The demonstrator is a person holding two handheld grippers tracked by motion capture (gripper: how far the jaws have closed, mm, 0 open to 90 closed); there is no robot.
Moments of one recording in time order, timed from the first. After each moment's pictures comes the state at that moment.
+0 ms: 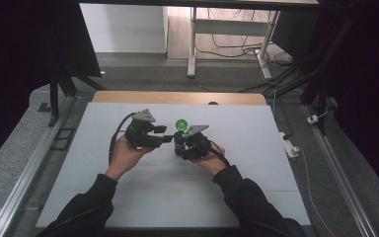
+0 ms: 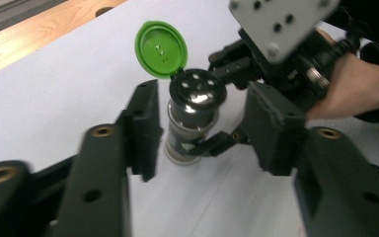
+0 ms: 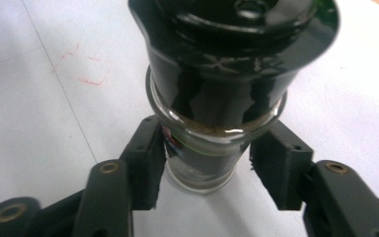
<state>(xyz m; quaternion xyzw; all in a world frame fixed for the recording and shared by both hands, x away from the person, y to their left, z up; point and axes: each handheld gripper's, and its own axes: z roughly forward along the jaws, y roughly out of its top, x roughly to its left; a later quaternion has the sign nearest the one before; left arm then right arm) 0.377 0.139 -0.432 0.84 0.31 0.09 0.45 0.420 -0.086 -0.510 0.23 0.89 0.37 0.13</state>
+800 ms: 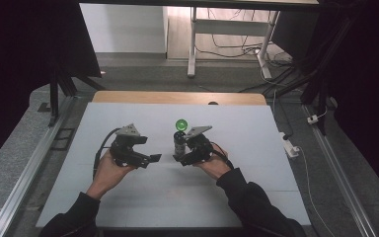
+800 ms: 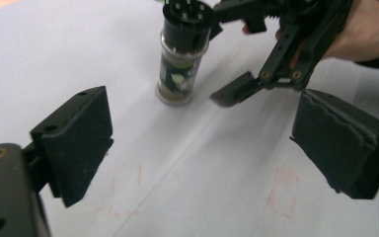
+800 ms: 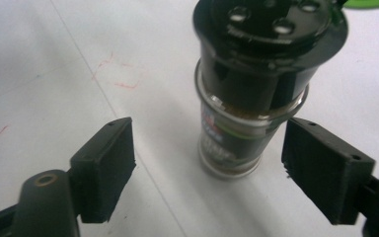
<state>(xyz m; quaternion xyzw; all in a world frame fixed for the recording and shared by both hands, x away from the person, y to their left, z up) 0.334 0.170 -0.452 0.83 0.34 0.06 0.43 0.402 -0.090 -0.498 0.24 0.89 0.38 0.09</state>
